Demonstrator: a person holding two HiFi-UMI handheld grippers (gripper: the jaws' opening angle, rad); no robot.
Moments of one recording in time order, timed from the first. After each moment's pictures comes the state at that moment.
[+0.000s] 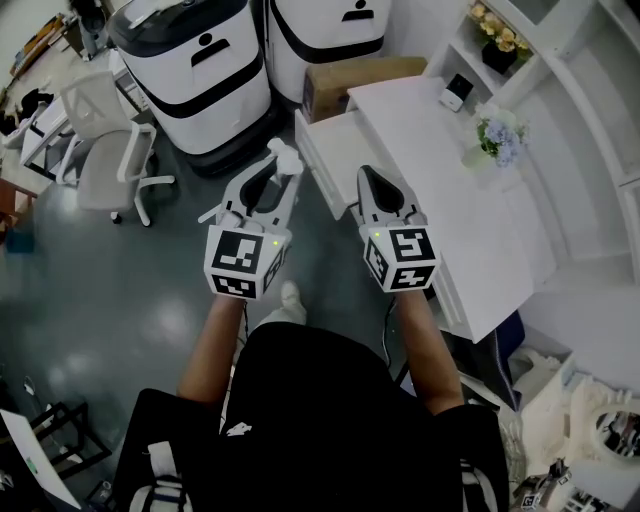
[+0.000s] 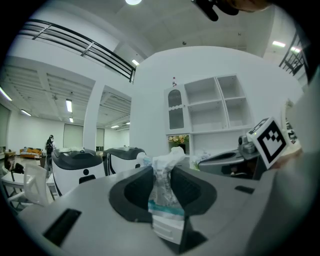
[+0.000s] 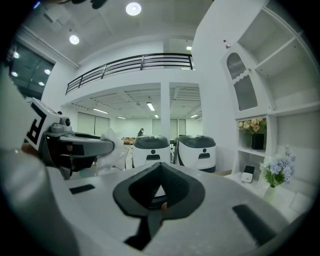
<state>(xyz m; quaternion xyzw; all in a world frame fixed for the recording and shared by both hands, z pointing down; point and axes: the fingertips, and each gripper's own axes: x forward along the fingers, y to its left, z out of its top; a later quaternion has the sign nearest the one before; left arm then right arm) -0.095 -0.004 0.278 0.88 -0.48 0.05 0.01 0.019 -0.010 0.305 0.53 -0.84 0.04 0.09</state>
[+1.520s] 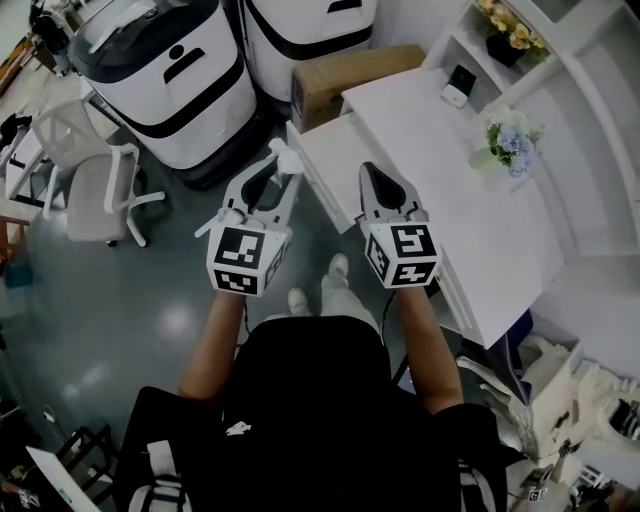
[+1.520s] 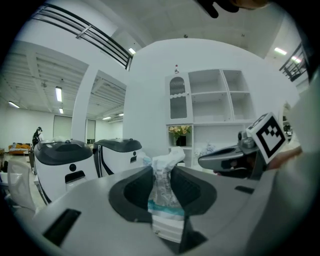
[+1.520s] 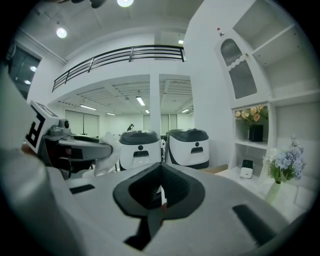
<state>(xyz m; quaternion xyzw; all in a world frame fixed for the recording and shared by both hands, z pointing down) -0.093 -0.130 0.323 0.90 -0.43 0.09 0.04 0.023 -0.125 0.341 0.58 -0.81 0.08 0.10</state>
